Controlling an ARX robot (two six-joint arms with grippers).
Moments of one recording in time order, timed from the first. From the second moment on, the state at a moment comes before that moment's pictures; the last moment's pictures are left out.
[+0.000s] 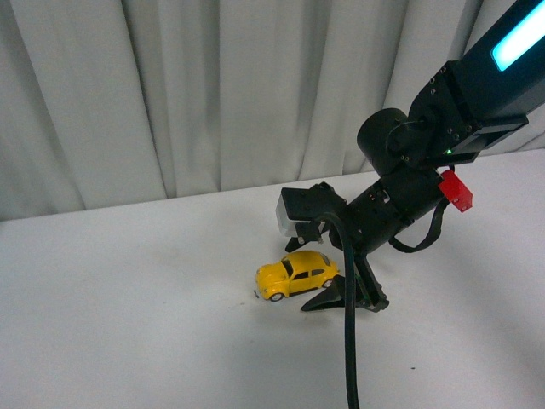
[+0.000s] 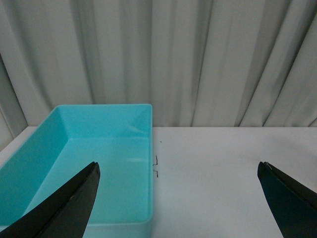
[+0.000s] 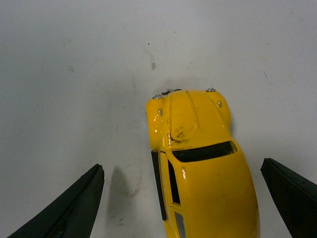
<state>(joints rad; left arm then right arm) 0.00 0.01 0.01 0.00 0.00 0.00 0.01 2.32 1.44 -0.42 -0.70 -1.43</state>
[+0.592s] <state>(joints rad) 0.00 0.01 0.01 0.00 0.00 0.00 0.01 2.32 1.48 -0.49 -0.71 -1.45</state>
